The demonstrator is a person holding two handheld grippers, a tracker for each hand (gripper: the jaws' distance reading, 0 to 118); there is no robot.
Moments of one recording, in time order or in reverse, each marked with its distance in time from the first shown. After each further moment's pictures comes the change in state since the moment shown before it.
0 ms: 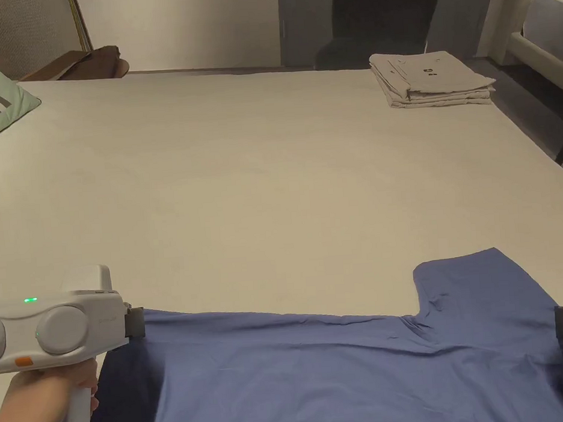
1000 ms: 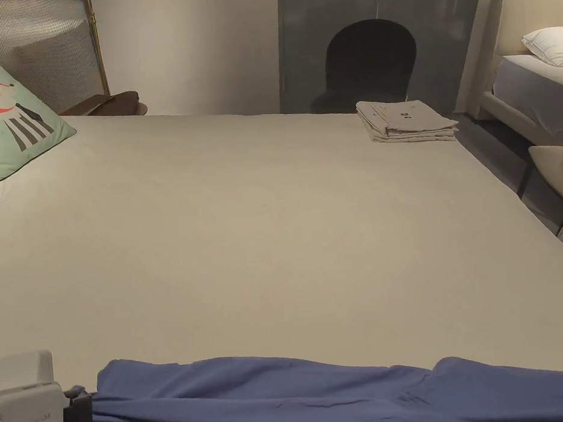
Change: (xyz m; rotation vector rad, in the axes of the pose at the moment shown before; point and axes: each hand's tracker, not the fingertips) left arm -0.077 -0.195 0.167 0.001 -0.019 0.050; right arm 0.034 -0.210 0.193 0.028 0.002 -0.005
